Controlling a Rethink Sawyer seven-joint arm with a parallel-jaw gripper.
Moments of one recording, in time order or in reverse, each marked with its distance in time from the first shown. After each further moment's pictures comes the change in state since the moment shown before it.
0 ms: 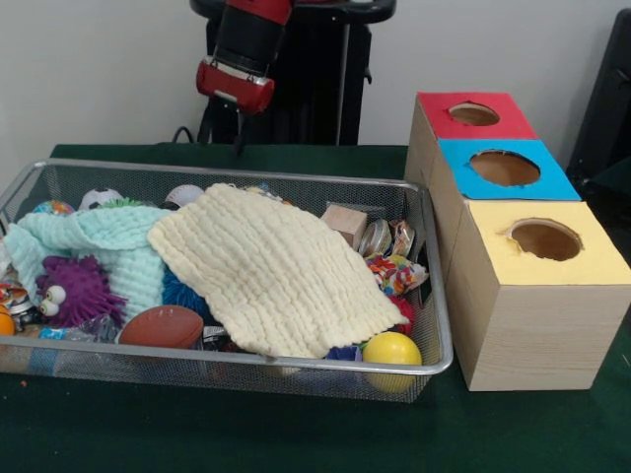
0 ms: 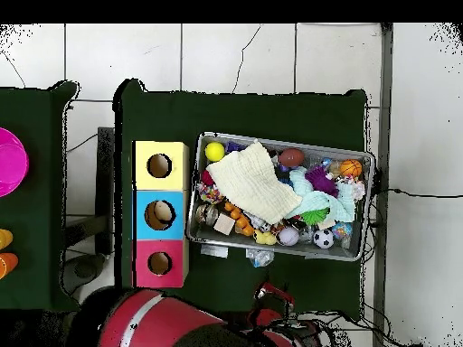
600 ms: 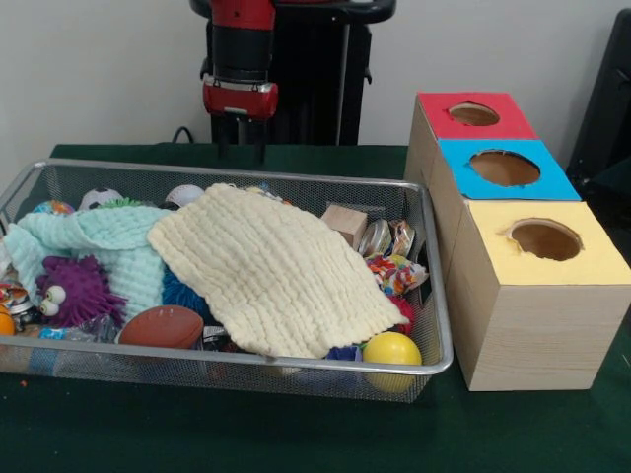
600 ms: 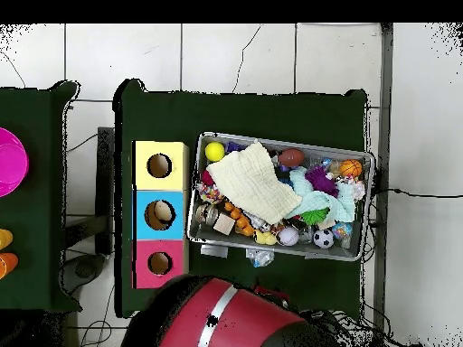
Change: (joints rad) arm -0.170 -0.023 0.149 -0.060 -0.315 0.018 0.000
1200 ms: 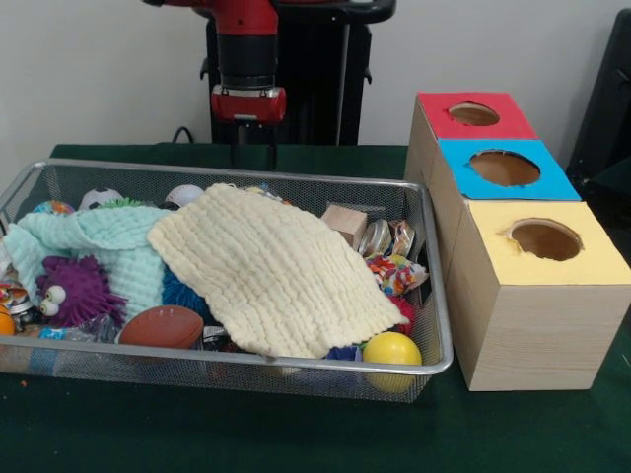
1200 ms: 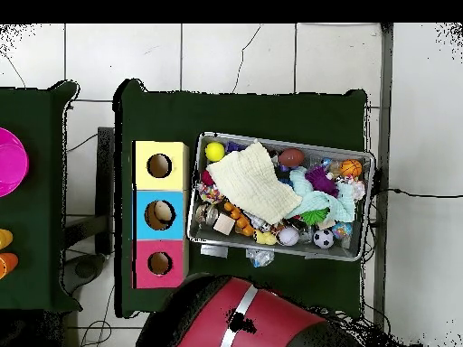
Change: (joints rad) arm -0.039 -0.004 0.057 -0.004 -0.042 0.007 0.000
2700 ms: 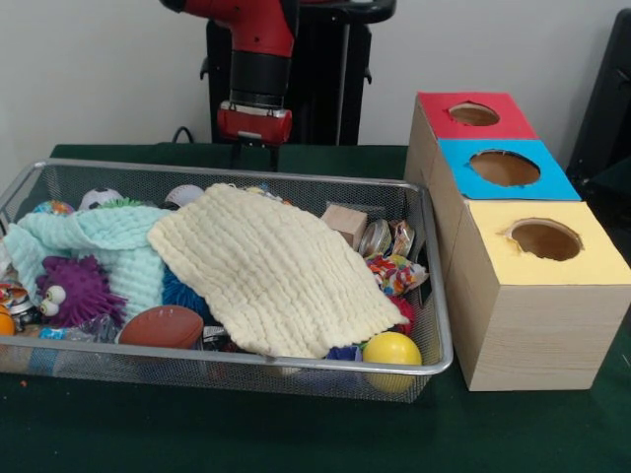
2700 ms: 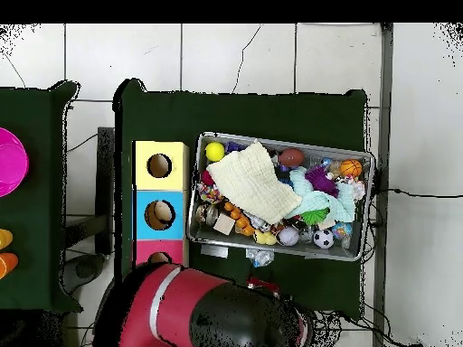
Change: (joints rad) arm 0.206 0.190 -0.151 -0.016 0.329 -0.212 0.000
